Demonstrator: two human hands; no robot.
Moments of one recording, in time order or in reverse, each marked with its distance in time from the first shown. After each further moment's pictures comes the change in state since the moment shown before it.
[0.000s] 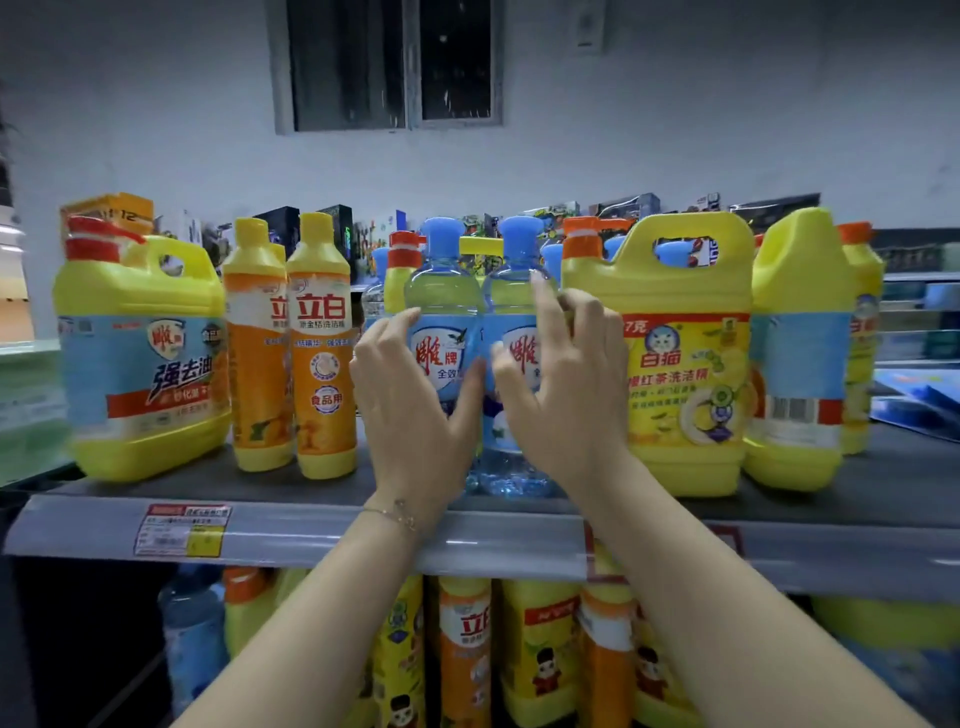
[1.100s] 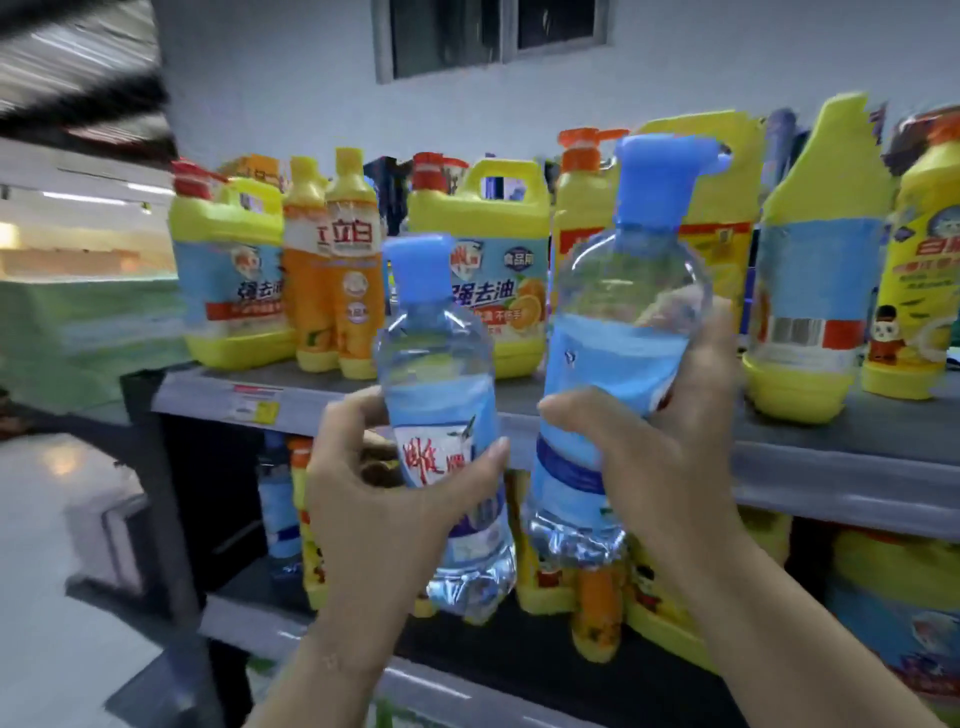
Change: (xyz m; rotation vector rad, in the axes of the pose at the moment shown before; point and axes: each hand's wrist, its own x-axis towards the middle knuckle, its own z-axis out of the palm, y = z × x) left_hand -0.101 0.100 -0.087 -0.163 -0.021 -0.465; right_hand -0.072 0.036 -0.106 1.222 -0.114 0.230
